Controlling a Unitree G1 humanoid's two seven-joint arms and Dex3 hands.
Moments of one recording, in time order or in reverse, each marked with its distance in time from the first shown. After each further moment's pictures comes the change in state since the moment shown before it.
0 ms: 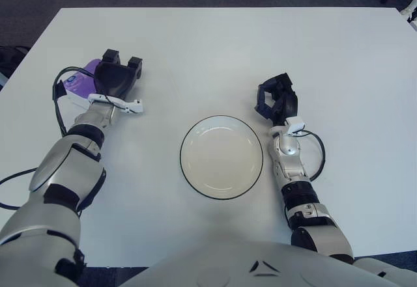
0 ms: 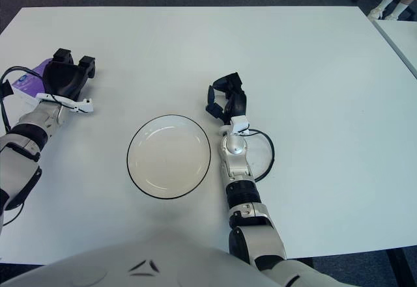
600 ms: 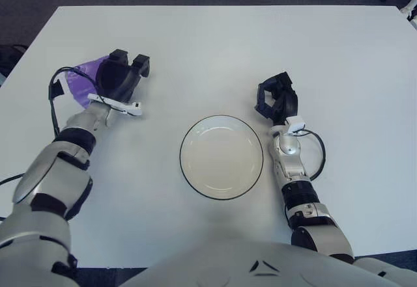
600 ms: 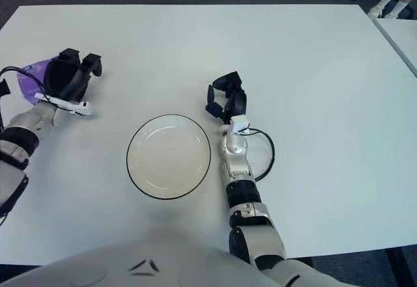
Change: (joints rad) left arm 0.091 0.120 0.051 -0.276 -0.038 -0.199 -0.035; right arm 0.000 -0.002 0.000 -0.009 -0.003 0.001 0.008
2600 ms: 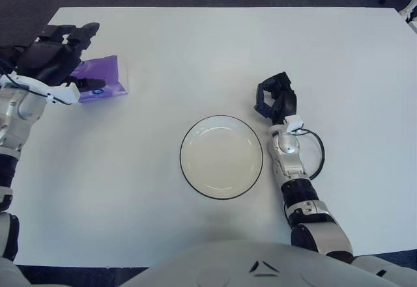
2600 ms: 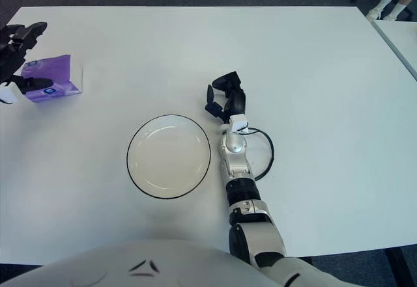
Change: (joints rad) left arm 0.335 0.291 0.557 -0.536 -0.237 0.043 -0.845; right arm -0.025 0.000 -0.007 0.047 -0.012 -0.015 0.001
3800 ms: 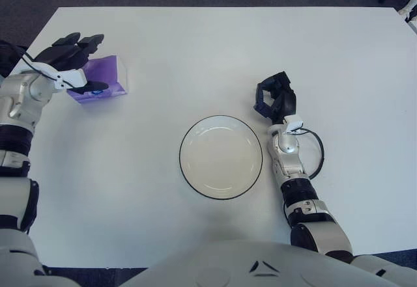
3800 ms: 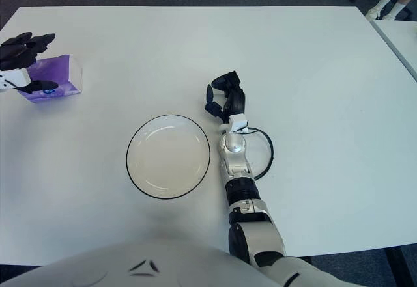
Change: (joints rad) left arm -0.304 -0.072 -0.159 0.320 -0.012 0.026 -0.230; right arm -0.003 0.001 0.000 0.003 0.000 -0.003 -0.003
